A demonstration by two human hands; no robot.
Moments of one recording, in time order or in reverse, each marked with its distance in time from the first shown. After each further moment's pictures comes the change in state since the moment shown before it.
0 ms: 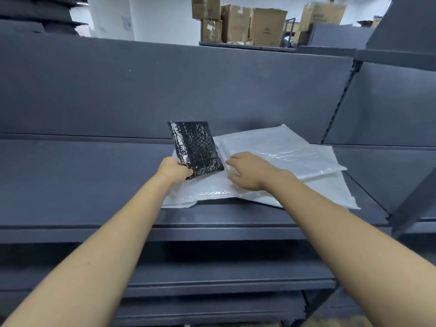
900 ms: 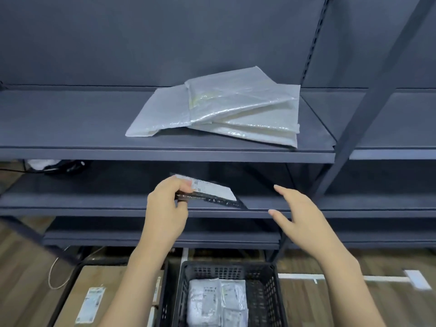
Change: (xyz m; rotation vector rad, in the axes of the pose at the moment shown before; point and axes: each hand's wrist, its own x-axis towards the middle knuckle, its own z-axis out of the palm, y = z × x) left_hand -0.280 -0.070 0.123 0.177 0.222 0.405; right_hand -0.321 0.056 0.119 0.507 0.150 0.288
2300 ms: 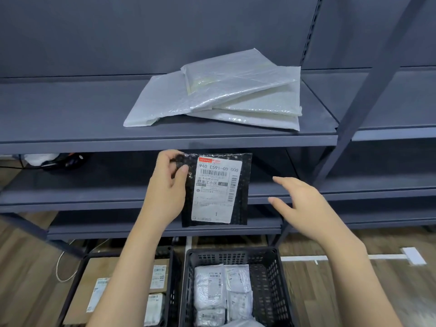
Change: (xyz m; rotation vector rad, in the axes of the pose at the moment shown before) left_hand 0.008 0.014 -0.017 -0.307 -0.105 -0.110; right_hand -0.007 -0.018 -0.001 -0.007 -0.035 0.029
